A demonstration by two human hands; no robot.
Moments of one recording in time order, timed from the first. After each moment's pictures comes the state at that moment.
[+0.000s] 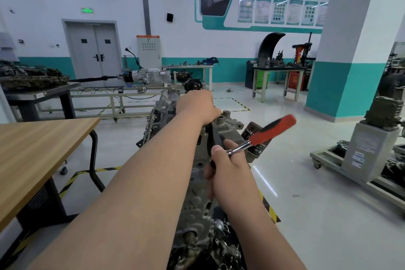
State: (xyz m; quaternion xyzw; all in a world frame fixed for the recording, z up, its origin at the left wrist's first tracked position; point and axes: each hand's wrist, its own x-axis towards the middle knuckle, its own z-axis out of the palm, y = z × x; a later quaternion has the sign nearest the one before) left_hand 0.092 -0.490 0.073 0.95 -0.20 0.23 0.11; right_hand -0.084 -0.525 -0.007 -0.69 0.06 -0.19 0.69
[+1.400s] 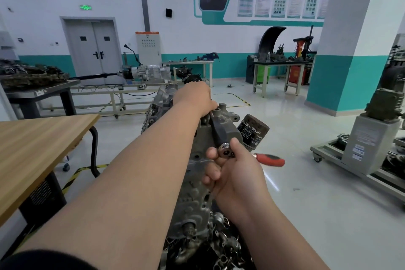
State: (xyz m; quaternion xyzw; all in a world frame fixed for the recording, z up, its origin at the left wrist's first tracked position) left_hand 0.092 -0.495 0.074 0.95 -0.20 0.22 0.11; right_hand -0.097 -0.535 -0.001 -0.36 0.05 -0.05 0.93
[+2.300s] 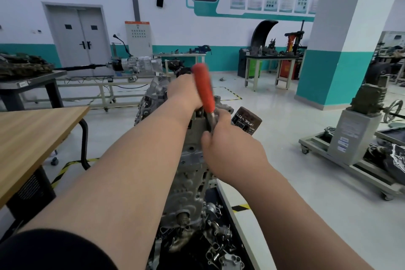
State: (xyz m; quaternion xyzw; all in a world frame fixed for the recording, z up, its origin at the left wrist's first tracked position) left_hand 0.093 -0.494 0.071 0.95 -0.20 0.22 0.11; right_hand -0.090 -0.545 0.020 -0.94 0.08 -0.28 0.17
